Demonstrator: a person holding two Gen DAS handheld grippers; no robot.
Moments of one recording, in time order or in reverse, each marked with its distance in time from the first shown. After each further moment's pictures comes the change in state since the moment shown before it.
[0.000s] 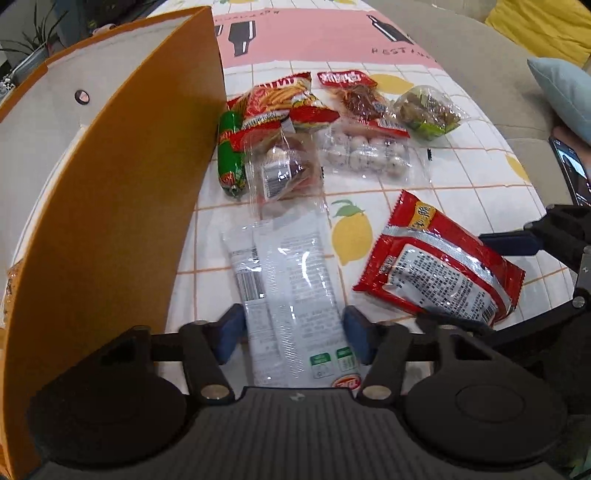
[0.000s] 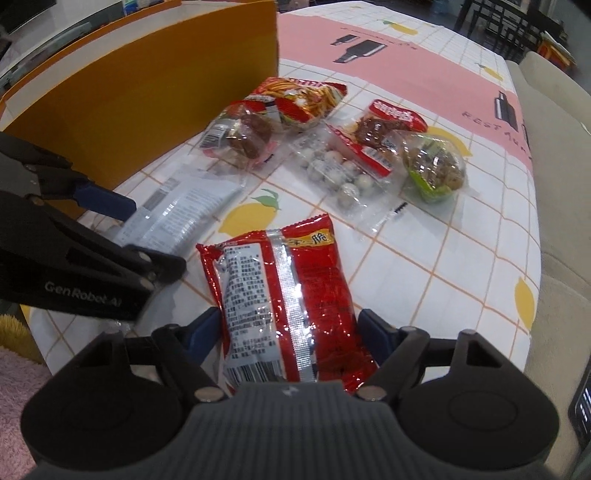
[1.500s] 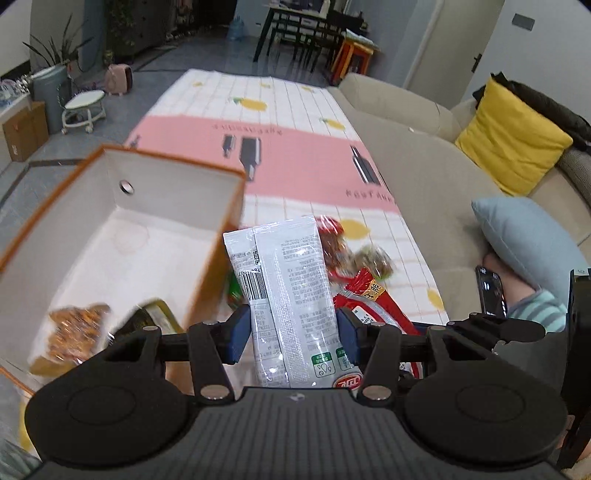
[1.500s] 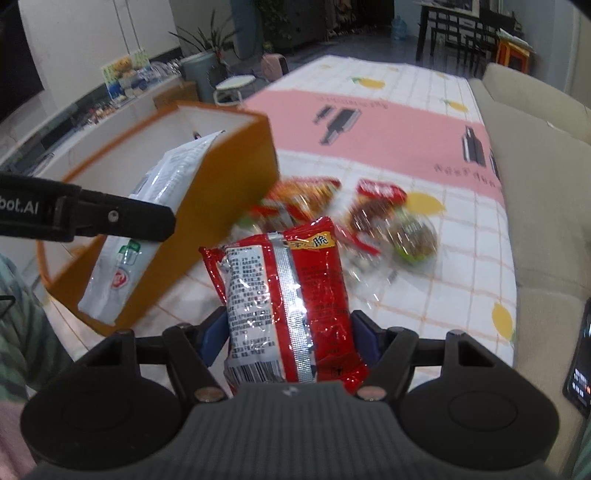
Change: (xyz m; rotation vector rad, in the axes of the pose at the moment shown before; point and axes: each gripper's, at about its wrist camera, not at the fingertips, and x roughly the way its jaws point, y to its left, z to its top) left arm -0.133 0.041 0.027 -0.151 -0.287 -0.157; right arm -0.078 0.019 0.027 0.155 -0.202 0.040
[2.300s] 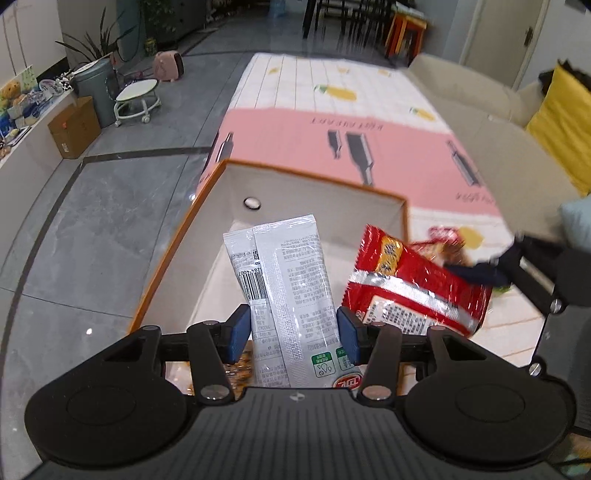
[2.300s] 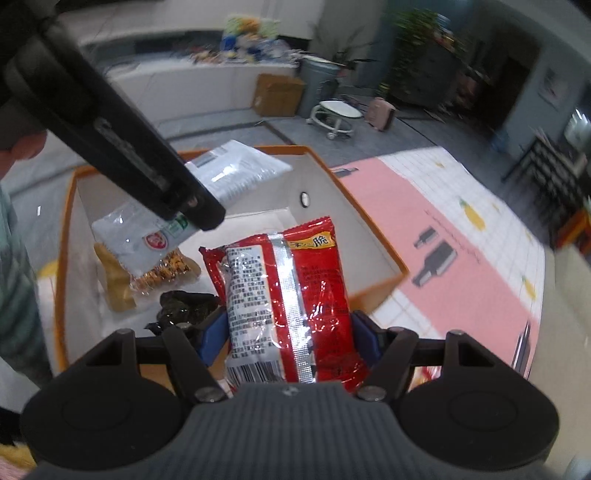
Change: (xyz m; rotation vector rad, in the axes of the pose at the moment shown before) left arm 0.022 0.110 0.054 0.032 0.127 0.191; right arm 0.056 0.133 0.102 -0.593 -0.038 -0.001
